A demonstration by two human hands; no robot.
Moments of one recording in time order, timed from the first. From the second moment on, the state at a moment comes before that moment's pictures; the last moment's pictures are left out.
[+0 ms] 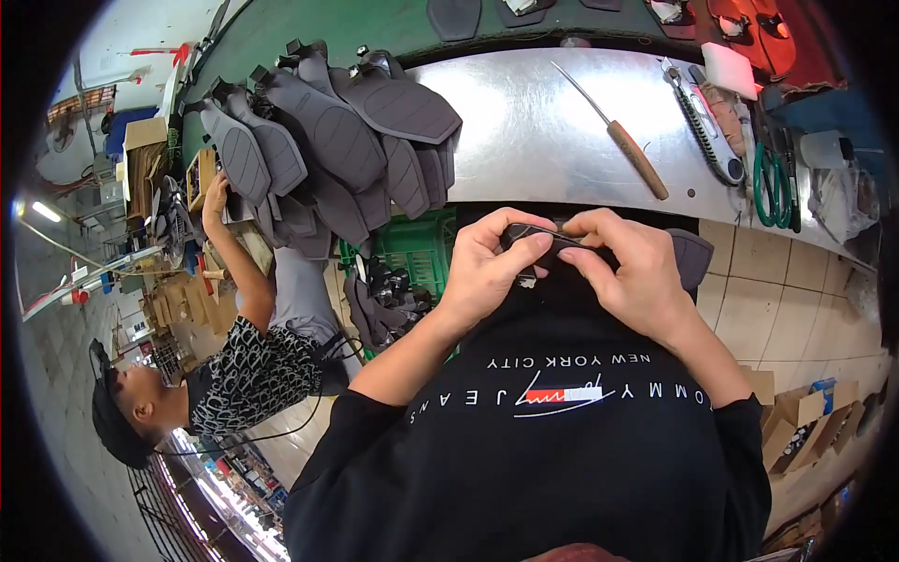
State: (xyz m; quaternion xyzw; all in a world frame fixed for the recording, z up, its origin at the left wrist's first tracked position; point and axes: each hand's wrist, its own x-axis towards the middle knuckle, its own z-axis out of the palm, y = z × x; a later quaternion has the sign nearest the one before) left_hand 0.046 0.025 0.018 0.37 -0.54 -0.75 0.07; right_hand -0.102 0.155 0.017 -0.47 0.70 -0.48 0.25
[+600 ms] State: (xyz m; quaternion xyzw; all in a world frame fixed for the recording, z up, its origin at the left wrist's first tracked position) left_hand 0.067 -0.022 0.000 0.39 -0.14 -0.86 0.29; right_hand -0.167 0.091 -0.044 -0.48 0.81 -0.35 -0.03
